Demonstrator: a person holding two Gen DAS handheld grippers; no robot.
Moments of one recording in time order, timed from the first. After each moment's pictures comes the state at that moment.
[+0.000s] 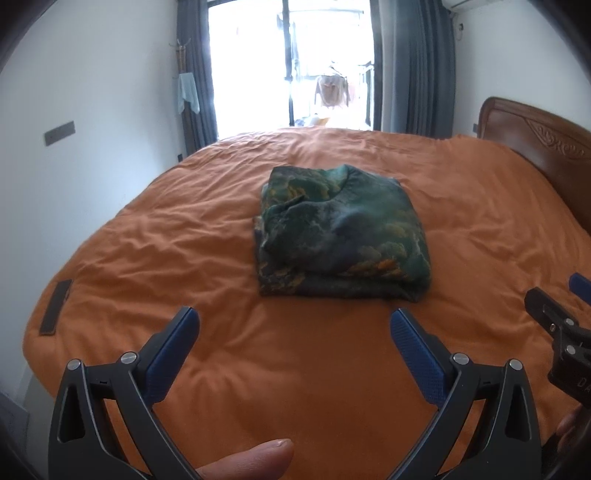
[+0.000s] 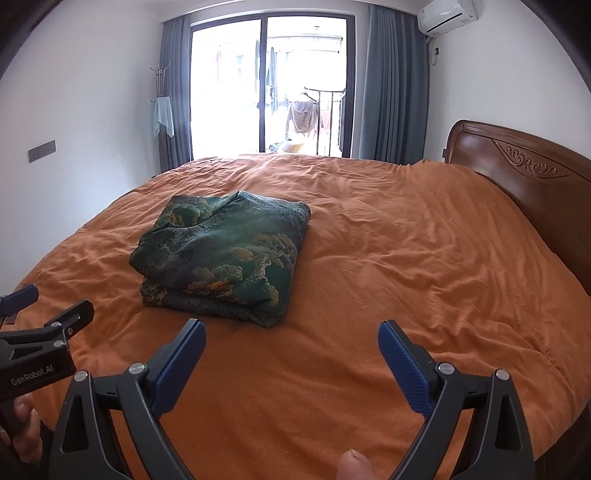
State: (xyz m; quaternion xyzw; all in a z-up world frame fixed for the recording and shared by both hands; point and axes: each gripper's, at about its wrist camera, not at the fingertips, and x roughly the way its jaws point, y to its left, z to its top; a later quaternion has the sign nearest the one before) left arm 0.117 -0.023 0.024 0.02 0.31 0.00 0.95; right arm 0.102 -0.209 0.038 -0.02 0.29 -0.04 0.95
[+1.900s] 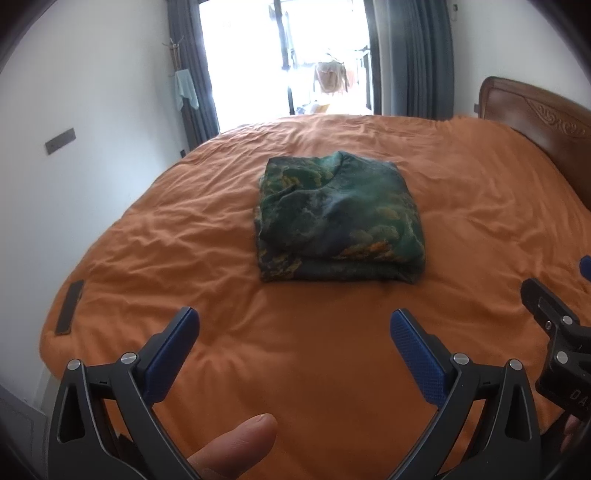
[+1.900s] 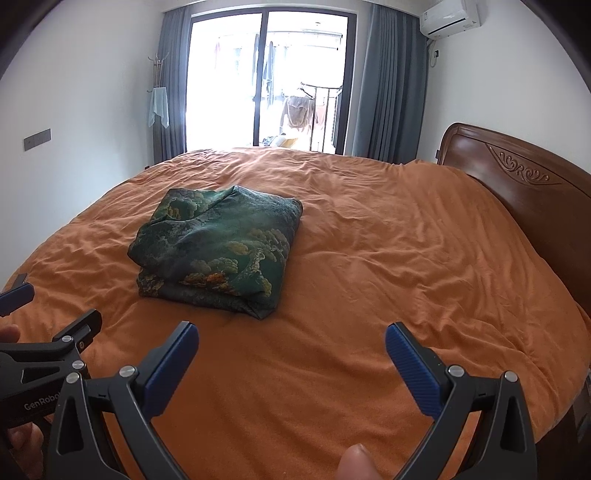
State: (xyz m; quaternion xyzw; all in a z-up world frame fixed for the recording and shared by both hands) left arm 0.101 -0.044 0.037 0.04 0.34 0.02 0.94; right arm 0.085 -0.204 0.053 -0.04 0.30 -0.06 0.95
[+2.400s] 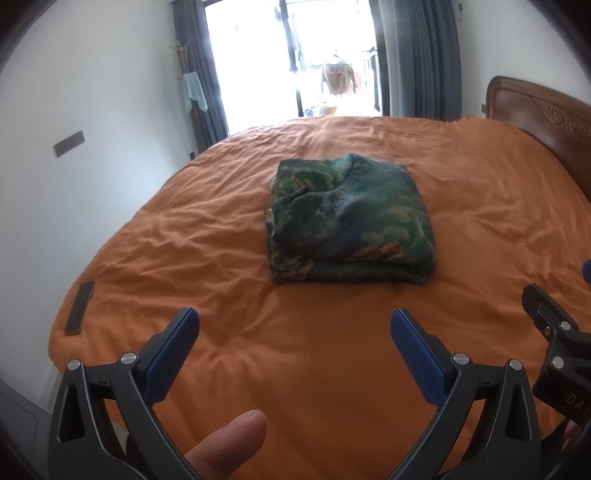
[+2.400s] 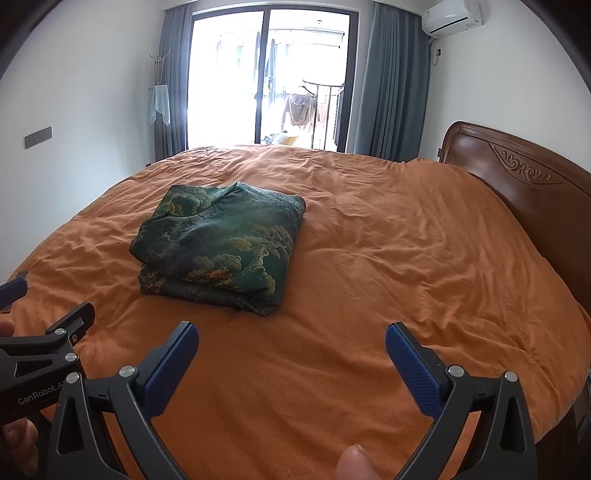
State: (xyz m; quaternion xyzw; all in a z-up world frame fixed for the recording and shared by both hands) left arm 0.099 -0.041 0.039 0.05 0.33 0.04 0.94; right arm 0.087 -0.199 0.048 -0.04 0.31 -0.06 0.95
